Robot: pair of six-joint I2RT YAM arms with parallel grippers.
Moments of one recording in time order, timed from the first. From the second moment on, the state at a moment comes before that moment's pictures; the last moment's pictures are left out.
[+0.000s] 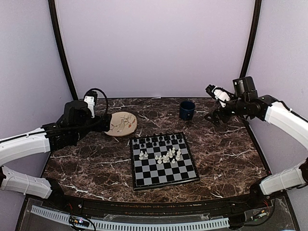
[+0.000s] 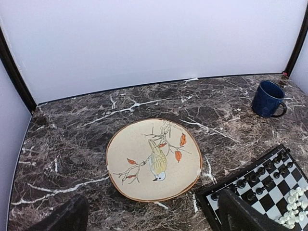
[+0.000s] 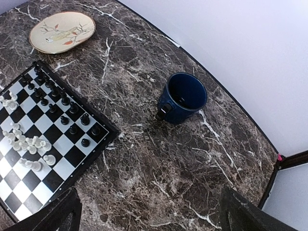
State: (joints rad) left arm -0.69 1.08 0.74 -0.08 -0.49 -0.21; right arm 0.39 1.23 1.09 -0.52 -0.17 -0.46
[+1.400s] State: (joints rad) left arm -0.81 1.59 1.14 -0.50 0.04 -0.17; right arm 0.10 1.16 0.70 -0.26 -0.61 -0.38
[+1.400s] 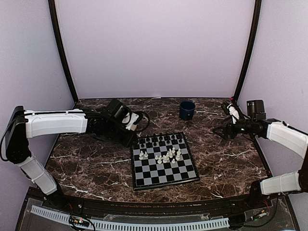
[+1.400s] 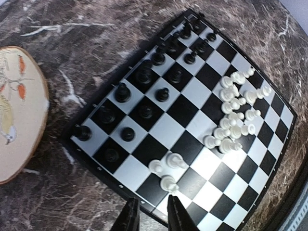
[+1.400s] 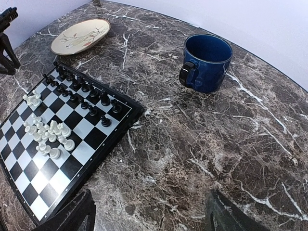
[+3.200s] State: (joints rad) left arm -0.87 1.83 1.25 -0.61 0.05 -0.18; right arm 0.10 1.21 0.70 -0.27 -0.63 -0.42
